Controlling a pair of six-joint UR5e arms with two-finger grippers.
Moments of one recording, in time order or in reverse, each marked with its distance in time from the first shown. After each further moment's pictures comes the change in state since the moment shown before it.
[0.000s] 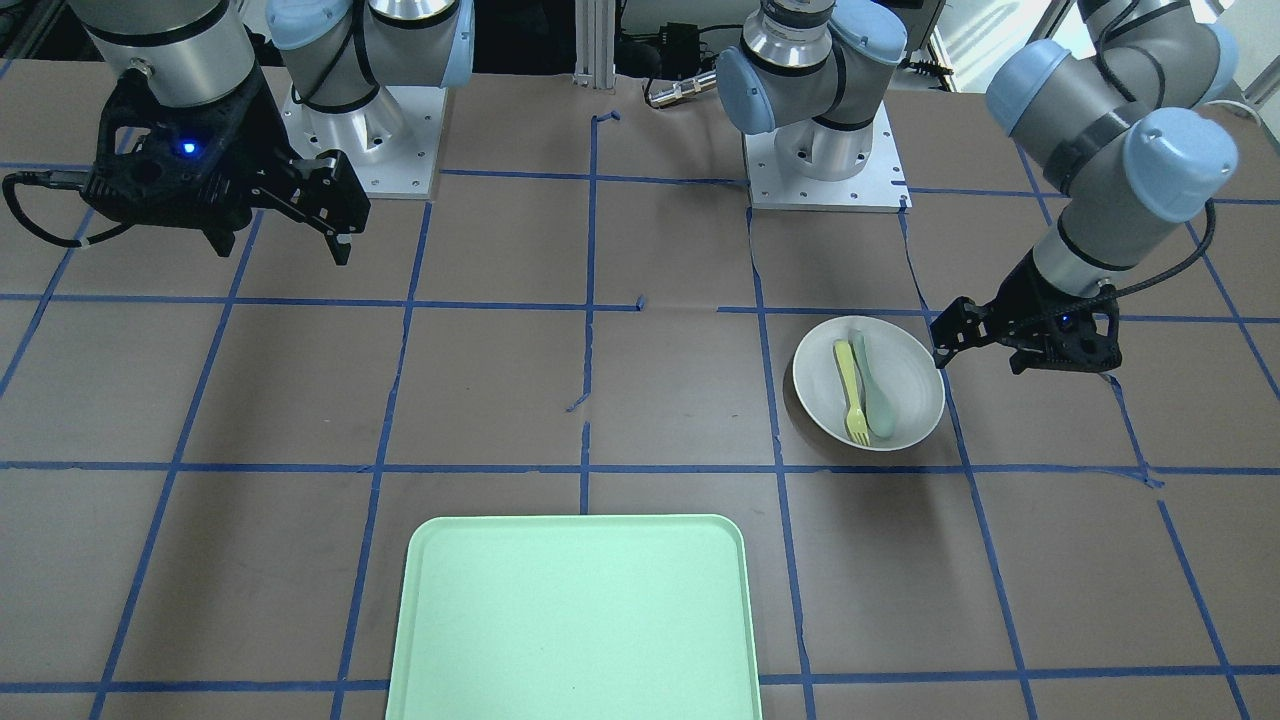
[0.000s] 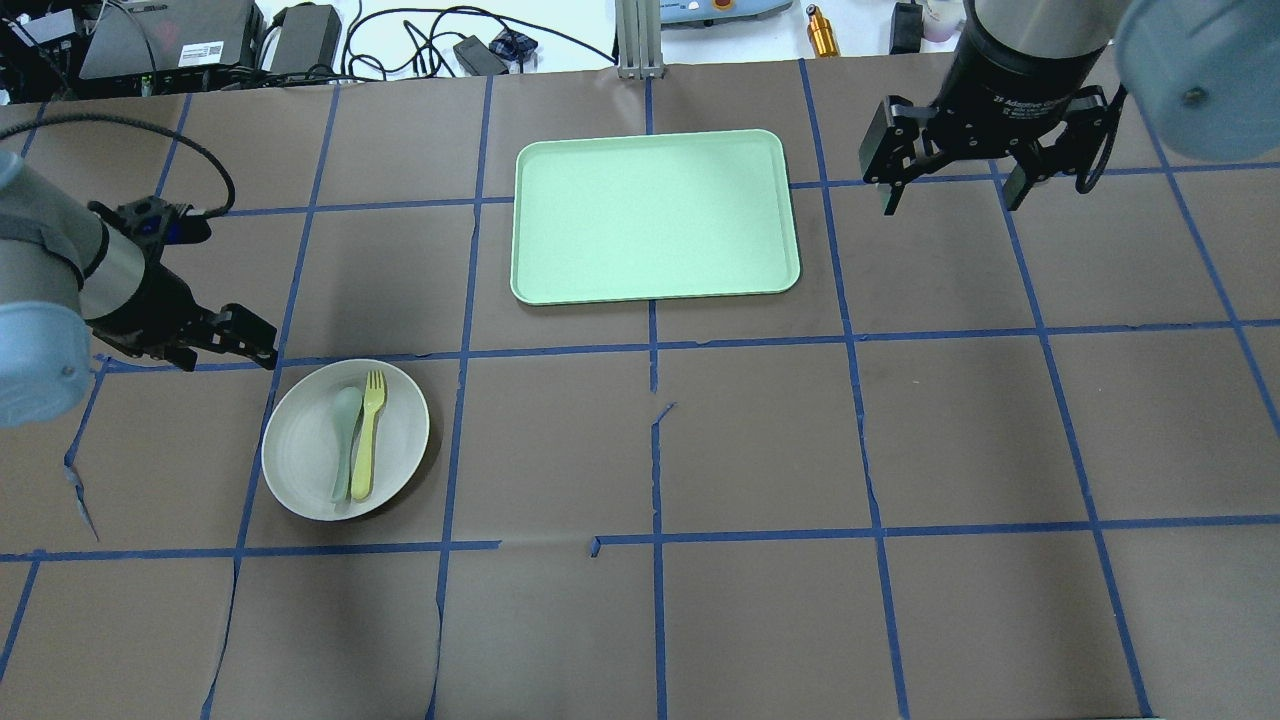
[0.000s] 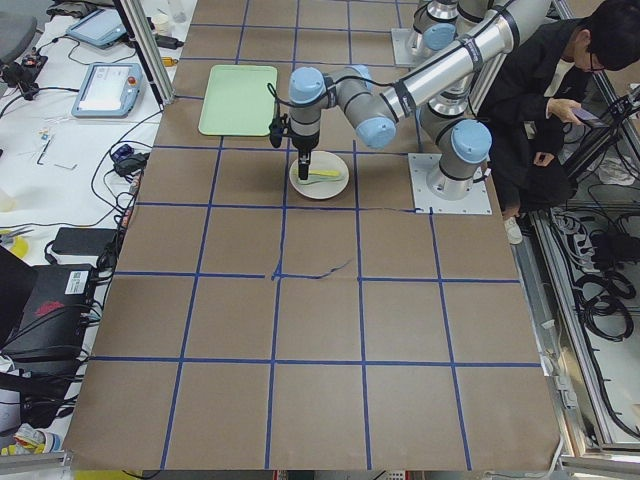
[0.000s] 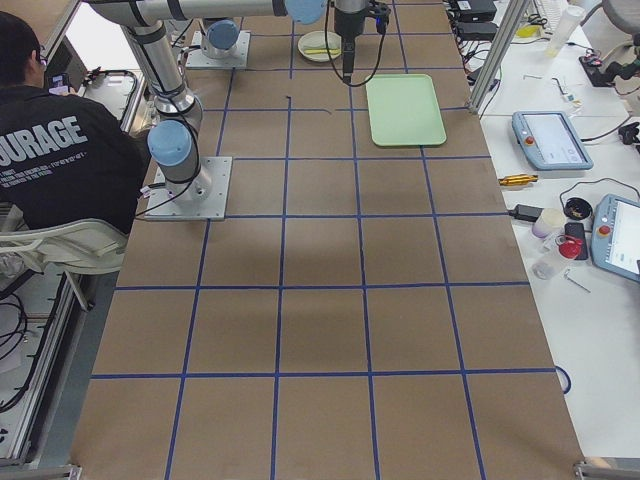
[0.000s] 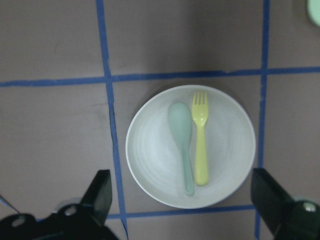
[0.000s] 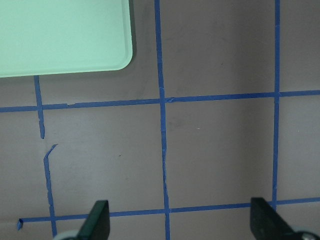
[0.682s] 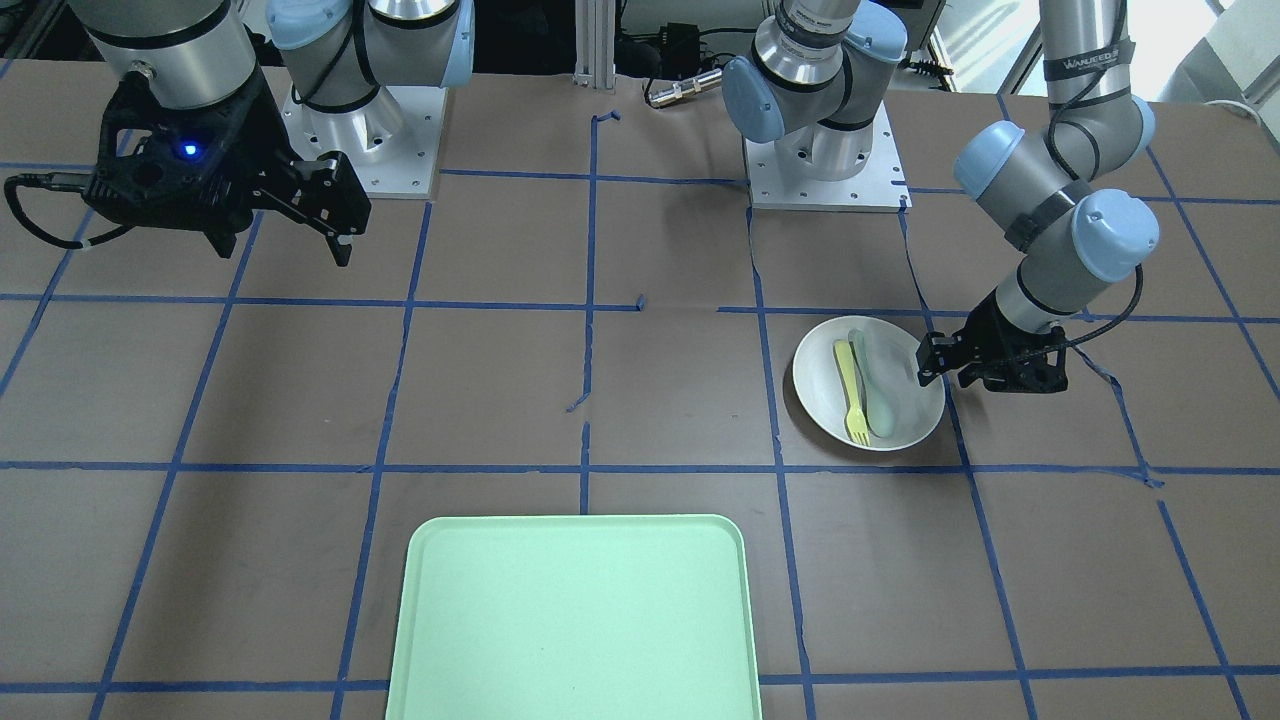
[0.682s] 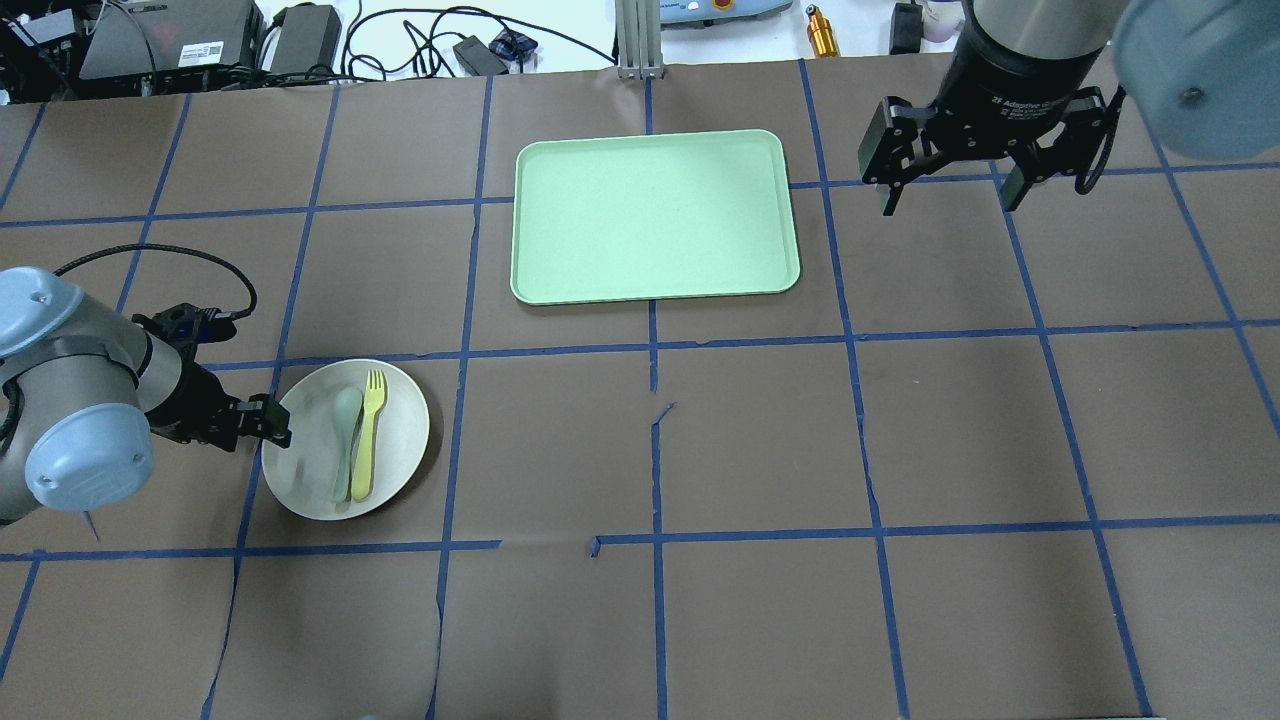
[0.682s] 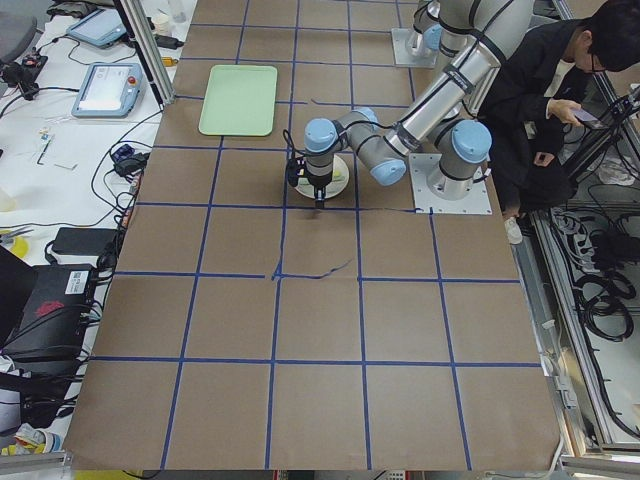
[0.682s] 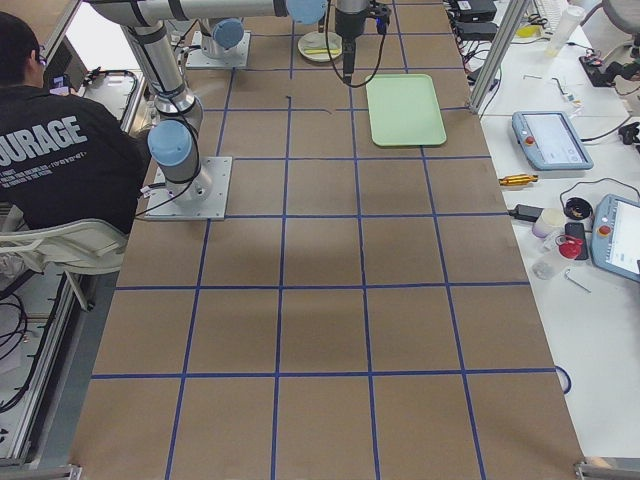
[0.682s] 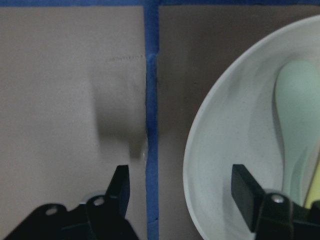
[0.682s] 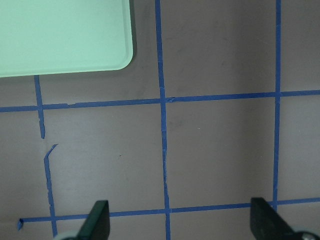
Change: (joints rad) left arm 0.086 -0.124 -0.150 0.204 -0.005 0.029; right arm 0.000 0.001 0.000 0.000 0.001 0.000
